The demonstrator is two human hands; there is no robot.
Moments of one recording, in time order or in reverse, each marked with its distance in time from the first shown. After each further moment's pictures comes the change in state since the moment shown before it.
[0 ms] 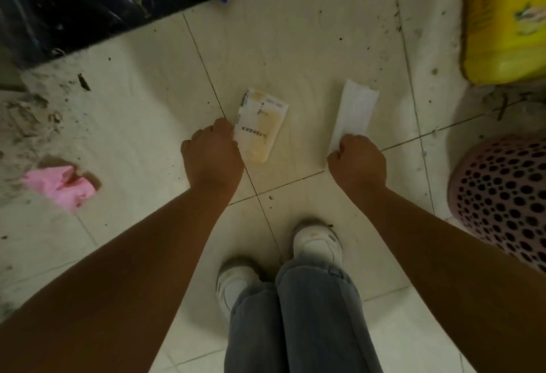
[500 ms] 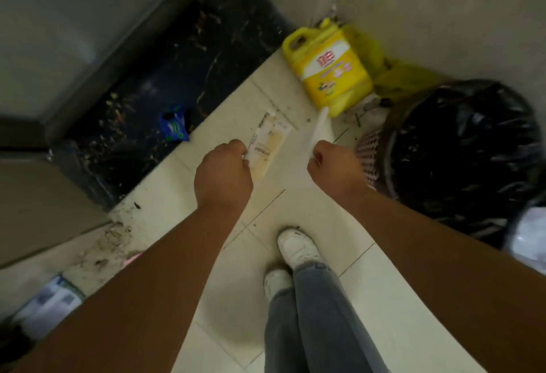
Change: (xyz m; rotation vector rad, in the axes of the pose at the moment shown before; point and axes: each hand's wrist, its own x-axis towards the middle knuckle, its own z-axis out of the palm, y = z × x) left_hand -0.141 0.149 -0.202 0.125 0.030 0.468; right_hand -0.140 0.042 -0.219 0.386 0.076 0.053
